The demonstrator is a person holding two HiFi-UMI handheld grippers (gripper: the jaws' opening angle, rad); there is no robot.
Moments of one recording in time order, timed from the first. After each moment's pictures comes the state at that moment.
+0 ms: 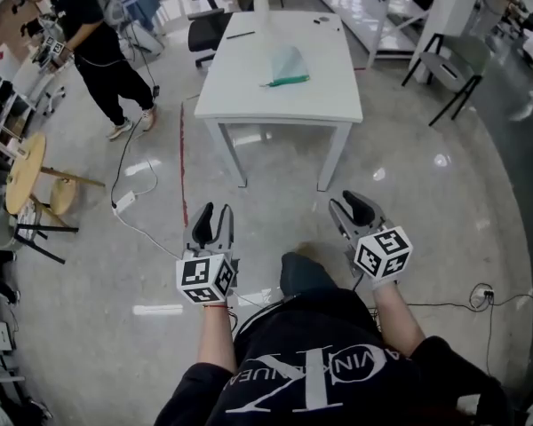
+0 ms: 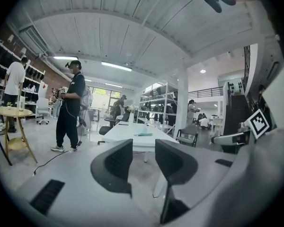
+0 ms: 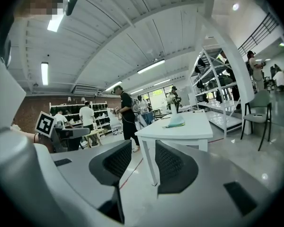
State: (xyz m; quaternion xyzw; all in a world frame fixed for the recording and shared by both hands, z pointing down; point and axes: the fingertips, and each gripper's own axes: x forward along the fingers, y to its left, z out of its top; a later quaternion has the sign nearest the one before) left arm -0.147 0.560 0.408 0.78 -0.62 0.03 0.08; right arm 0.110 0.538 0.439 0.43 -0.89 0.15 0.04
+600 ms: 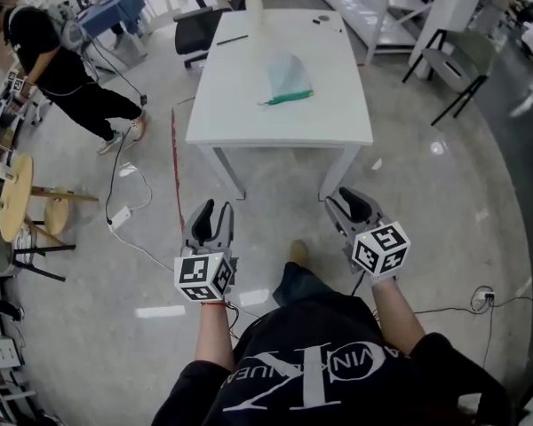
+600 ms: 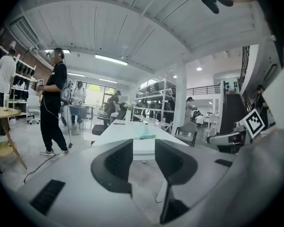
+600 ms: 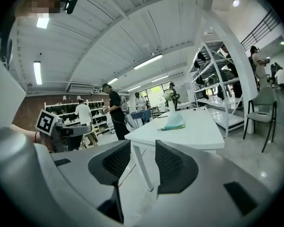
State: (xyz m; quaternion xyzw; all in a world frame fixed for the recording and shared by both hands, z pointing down) left arm -0.157 0.418 0.413 0.80 -0.59 0.05 0.09; right arm 0.087 0.405 0.448 0.43 -0.89 0.16 0.05
